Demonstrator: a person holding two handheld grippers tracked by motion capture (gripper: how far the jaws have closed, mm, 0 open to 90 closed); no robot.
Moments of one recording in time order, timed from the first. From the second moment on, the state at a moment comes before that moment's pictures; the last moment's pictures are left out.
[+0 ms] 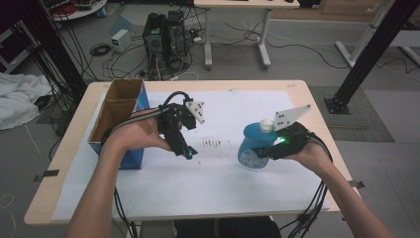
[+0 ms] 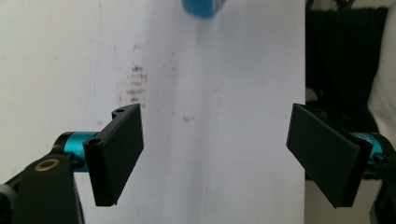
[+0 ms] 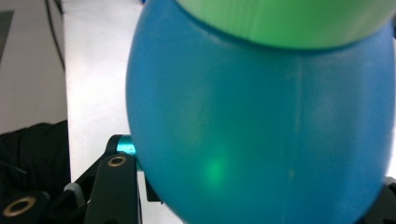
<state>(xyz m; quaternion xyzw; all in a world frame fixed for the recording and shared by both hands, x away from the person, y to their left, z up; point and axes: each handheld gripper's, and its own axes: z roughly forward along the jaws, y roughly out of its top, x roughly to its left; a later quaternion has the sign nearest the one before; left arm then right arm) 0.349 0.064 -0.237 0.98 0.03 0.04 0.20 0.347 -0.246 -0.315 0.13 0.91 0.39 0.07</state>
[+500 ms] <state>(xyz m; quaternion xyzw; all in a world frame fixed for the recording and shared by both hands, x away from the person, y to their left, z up) 0.357 0.022 -0.215 0.97 0.03 0.03 0.22 0.354 -0.196 -0.305 0.03 0.92 0.39 0.04</state>
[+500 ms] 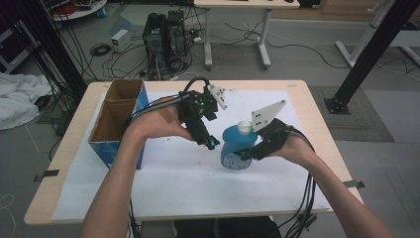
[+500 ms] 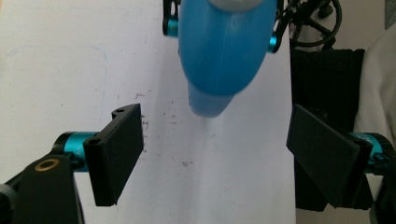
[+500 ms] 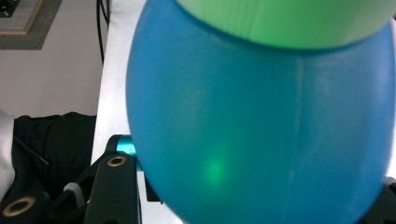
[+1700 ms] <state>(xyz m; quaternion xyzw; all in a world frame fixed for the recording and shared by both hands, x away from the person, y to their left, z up) 0.365 -0.017 -0.239 0.98 0.05 0.01 0.20 0.367 -0.170 -0.315 -0.01 0.92 0.39 0.02</state>
